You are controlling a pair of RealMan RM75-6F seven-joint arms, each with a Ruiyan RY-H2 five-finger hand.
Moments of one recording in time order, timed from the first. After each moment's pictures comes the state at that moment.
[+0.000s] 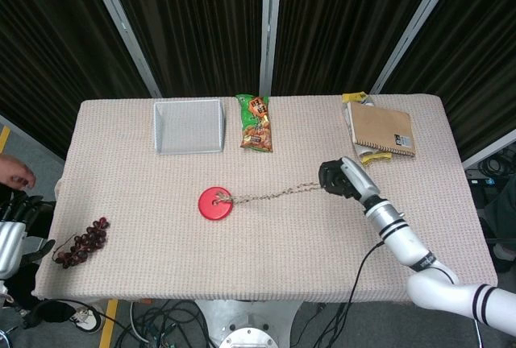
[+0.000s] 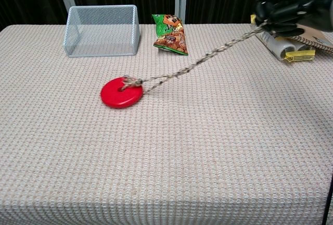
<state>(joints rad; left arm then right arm) -0.08 -1.14 -0.04 -1.46 1.51 1.50 -0.03 0.64 -1.21 0.29 -1.67 -1.13 0.77 0.58</state>
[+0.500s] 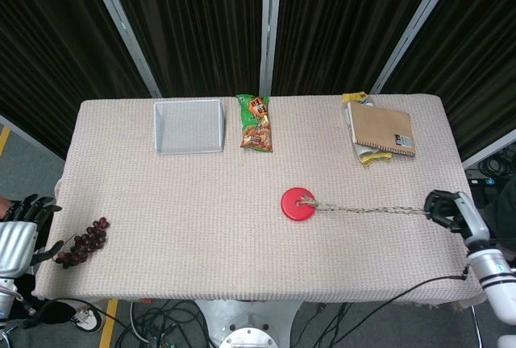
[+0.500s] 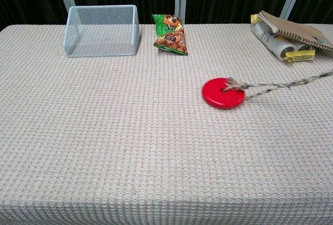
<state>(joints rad) -0.09 -1.15 -0.03 -1.49 1.51 1.47 0.02 0.26 -1.01 0.14 -1.51 -1.37 0.99 1.10</state>
